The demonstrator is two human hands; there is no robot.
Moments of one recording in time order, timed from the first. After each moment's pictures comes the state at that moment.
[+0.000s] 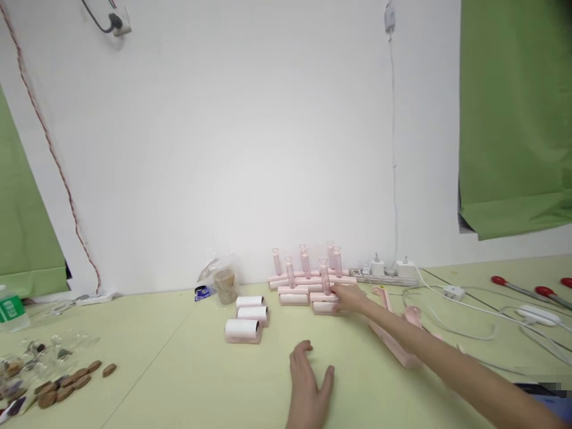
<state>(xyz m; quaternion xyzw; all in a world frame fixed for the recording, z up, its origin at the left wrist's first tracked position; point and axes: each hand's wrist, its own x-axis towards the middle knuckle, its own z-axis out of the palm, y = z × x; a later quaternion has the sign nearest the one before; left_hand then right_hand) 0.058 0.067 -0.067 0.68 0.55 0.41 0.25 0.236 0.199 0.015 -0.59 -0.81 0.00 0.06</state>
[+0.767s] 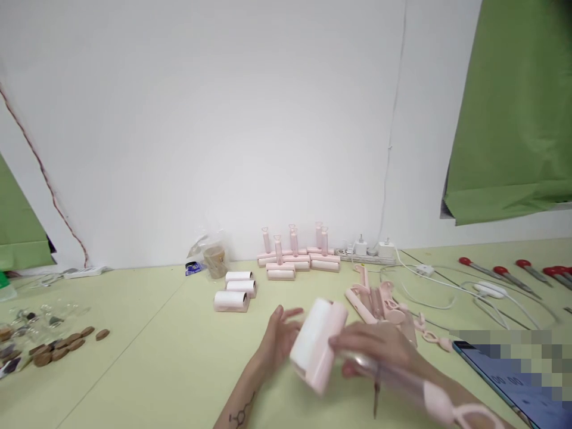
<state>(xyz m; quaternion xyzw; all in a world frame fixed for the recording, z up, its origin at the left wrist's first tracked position) 0.041 0.055 -0.019 0.52 0.34 0.43 0.65 0.253 0.019 0.021 -0.32 -0.88 -0.04 0.34</state>
